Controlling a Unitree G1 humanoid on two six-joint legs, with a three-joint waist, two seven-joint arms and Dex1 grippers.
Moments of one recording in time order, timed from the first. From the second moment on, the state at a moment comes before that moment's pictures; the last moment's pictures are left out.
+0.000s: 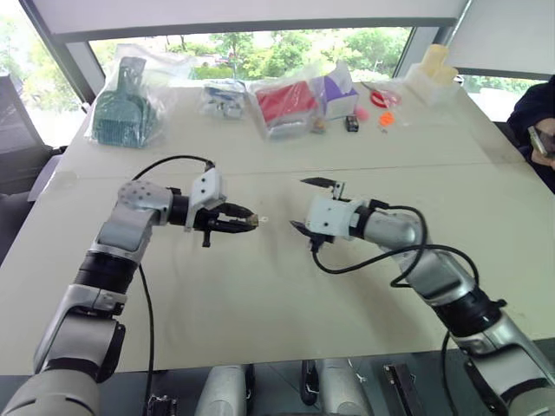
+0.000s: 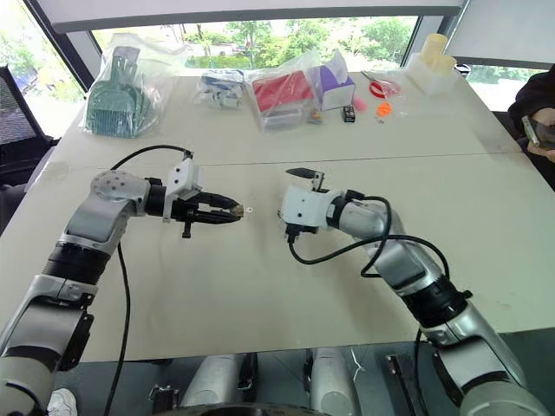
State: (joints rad) left arm -0.72 0.61 -0.18 0.31 -0.24 0.19 -1.35; right arm -0.57 -0.60 0.42 -0.11 -0.23 0.08 0.59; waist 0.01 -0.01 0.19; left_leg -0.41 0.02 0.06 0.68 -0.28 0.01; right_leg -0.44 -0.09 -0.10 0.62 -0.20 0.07
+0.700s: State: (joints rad) left arm -0.76 0.59 -0.16 0.32 -0.24 0.17 -1.33; right arm -0.62 -0.47 0.44 -0.03 -0.33 -0.03 0.65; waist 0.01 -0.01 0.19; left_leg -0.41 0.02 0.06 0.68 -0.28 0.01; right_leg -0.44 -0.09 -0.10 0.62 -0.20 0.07
